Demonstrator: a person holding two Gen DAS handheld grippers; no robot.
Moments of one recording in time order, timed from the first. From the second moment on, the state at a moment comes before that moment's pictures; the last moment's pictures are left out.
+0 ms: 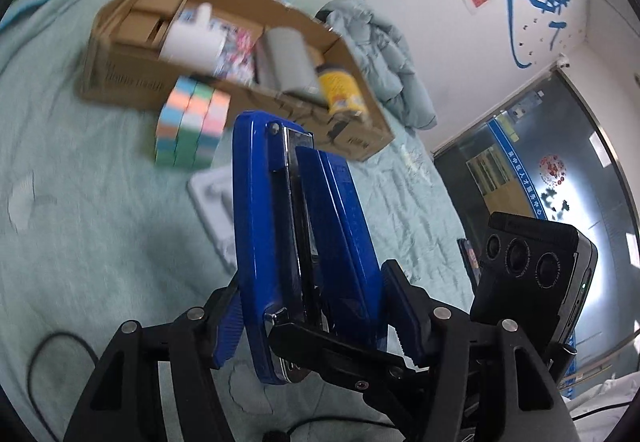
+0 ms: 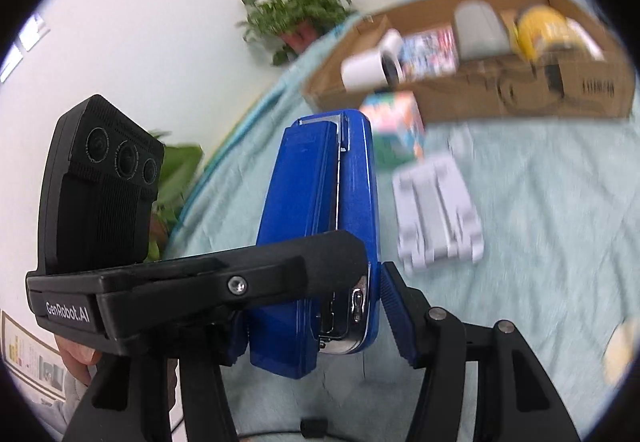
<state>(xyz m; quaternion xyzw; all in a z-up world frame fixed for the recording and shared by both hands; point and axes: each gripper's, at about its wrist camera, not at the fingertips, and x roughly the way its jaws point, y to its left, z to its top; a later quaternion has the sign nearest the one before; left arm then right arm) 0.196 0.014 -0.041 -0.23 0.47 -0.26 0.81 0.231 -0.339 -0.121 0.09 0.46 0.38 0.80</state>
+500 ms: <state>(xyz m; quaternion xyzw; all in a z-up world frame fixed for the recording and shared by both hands) 0.309 0.014 0.045 -0.18 0.43 -0.30 0.84 0.313 -0.316 -0.057 0.07 0.39 0.36 0.84</state>
